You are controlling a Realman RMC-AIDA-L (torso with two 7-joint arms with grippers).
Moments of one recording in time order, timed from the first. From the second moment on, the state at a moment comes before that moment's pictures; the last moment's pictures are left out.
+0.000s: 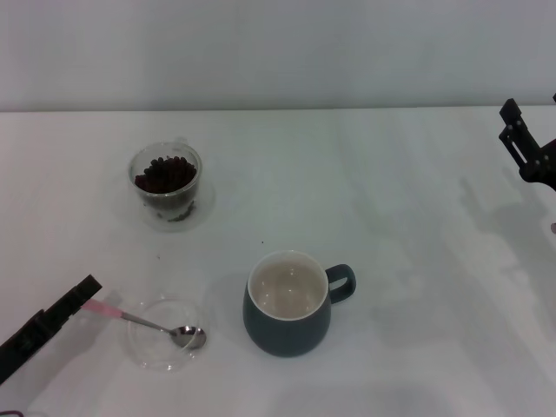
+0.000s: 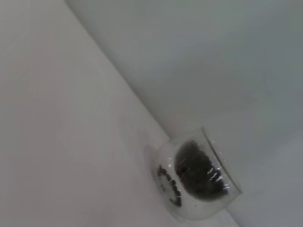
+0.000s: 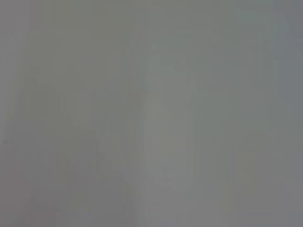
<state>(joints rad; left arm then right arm) -0.30 -2.07 0.14 0.14 -1.15 -1.35 1.63 0.41 2.01 0.01 0.17 -1.51 -1.47 0.15</state>
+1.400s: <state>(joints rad) -0.25 -2.00 0.13 0.31 -1.13 -1.74 1.57 0.39 2.01 0.01 0.19 -1.51 -1.47 0.15</state>
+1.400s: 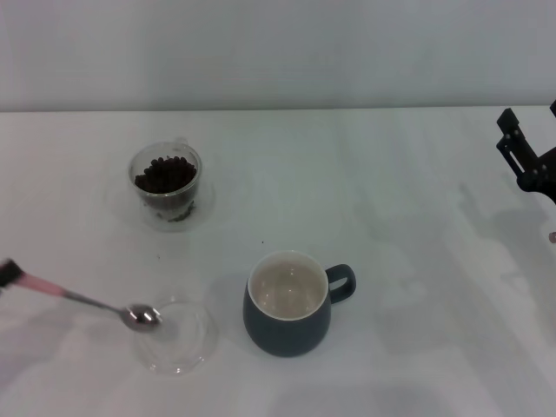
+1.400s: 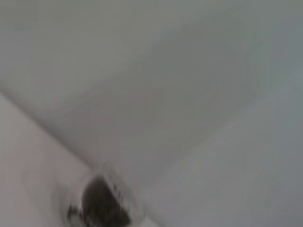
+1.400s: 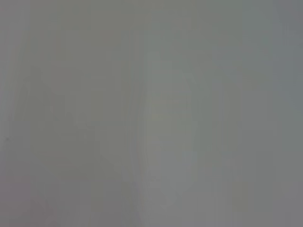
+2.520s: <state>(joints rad) -0.68 -1.94 0.32 0.37 -1.25 -1.18 1.42 0.39 2.02 0.01 0.26 -1.51 -1.48 0.15</state>
